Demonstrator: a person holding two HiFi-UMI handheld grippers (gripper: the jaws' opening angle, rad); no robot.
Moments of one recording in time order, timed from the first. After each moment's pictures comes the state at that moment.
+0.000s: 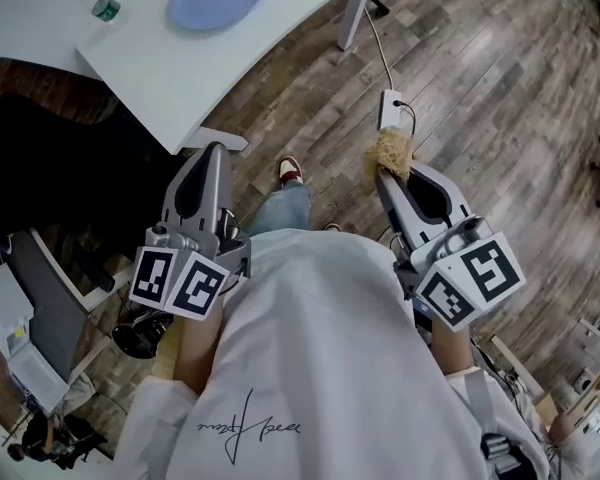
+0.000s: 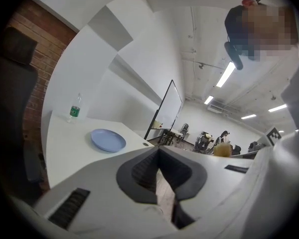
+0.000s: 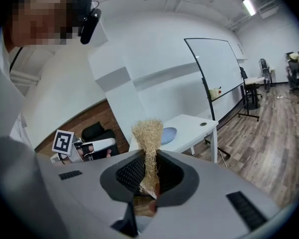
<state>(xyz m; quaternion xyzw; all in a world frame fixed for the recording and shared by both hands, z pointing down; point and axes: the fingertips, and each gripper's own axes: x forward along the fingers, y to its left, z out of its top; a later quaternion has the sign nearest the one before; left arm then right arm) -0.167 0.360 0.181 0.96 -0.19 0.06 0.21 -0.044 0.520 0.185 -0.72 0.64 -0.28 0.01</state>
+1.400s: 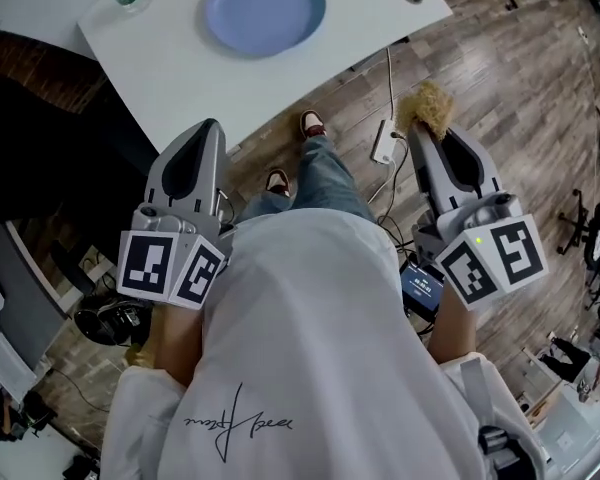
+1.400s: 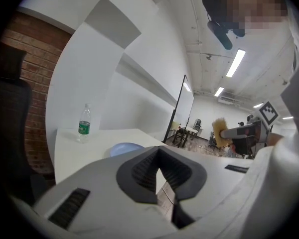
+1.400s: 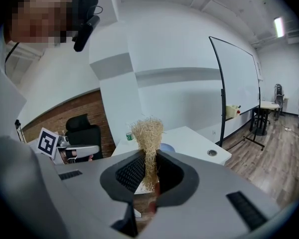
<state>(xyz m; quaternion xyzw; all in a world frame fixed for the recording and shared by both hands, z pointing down) -0.140 0.190 0.196 0.95 -0.25 0.09 0.17 0.046 0.317 0.161 -0.72 0.65 -0.22 -0.08</state>
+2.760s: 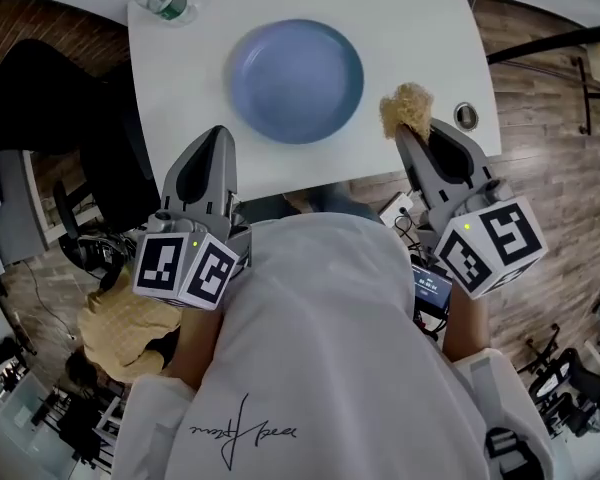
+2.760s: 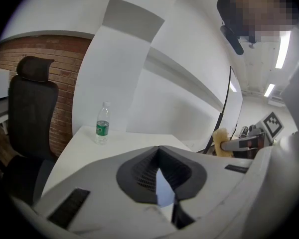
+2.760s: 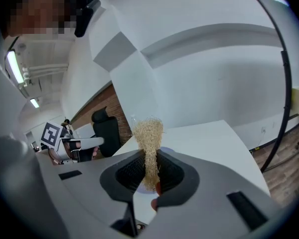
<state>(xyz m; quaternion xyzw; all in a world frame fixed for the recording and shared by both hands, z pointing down) -0.048 0.059 0.232 0.84 -0.49 0.09 0.21 0.163 0.094 0.234 -0.51 0.81 -0.26 -0.12</state>
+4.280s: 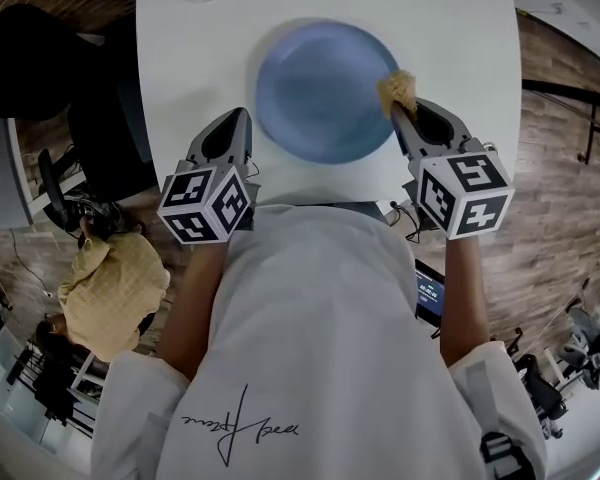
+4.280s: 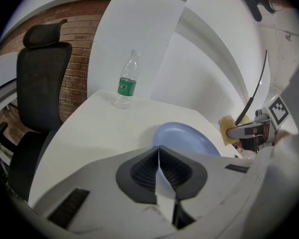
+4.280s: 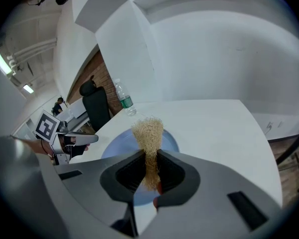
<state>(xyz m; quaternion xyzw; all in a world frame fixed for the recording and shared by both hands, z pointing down) -0.112 -0.009 0.394 0.76 -0.52 0.19 0.34 0.119 -0.011 0.368 -0.46 0.79 -0.32 -0.27</state>
